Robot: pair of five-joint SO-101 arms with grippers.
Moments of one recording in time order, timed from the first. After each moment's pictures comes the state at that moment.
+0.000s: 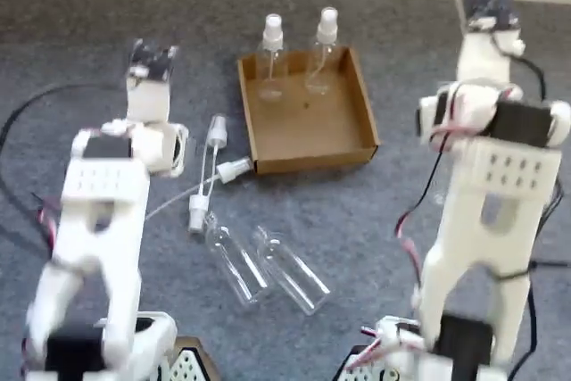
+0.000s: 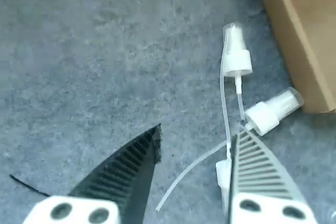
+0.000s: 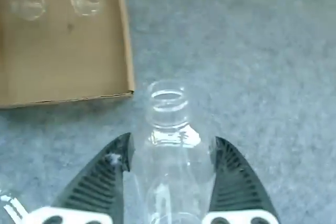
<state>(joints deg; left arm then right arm) -7.0 -22.3 31.4 58.0 -4.6 6.4 -17.3 -11.5 91.1 16.1</state>
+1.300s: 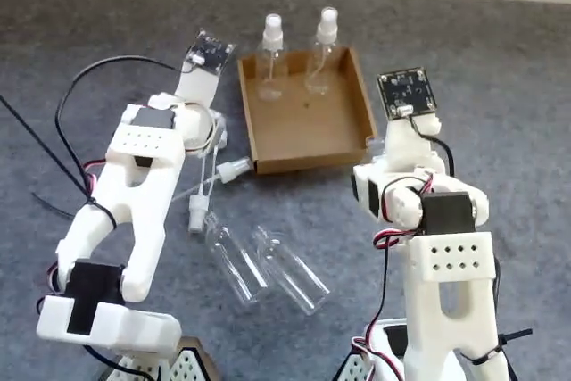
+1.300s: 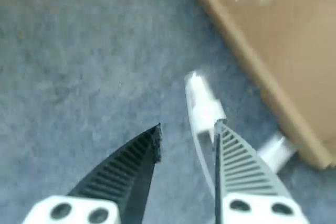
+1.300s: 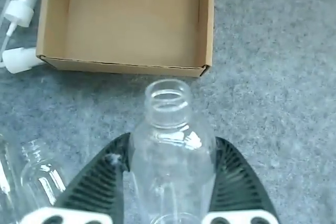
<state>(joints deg) 0.0 -2.4 23.5 42.8 -13.6 -8.3 -45.6 33.6 72.2 9.4</state>
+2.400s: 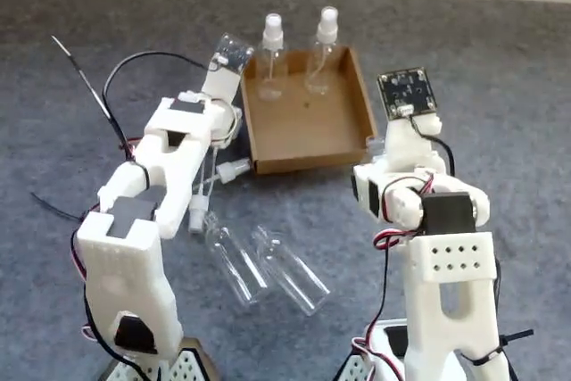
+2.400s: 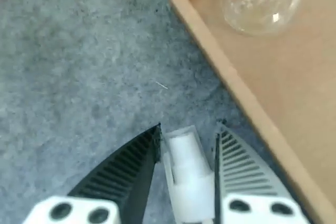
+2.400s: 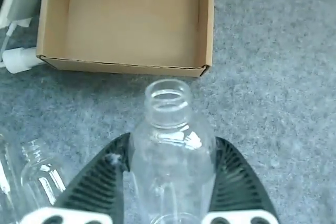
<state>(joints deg) 2.2 25.0 8.0 32.7 -11.8 -8.3 -45.6 33.6 72.2 9.4</state>
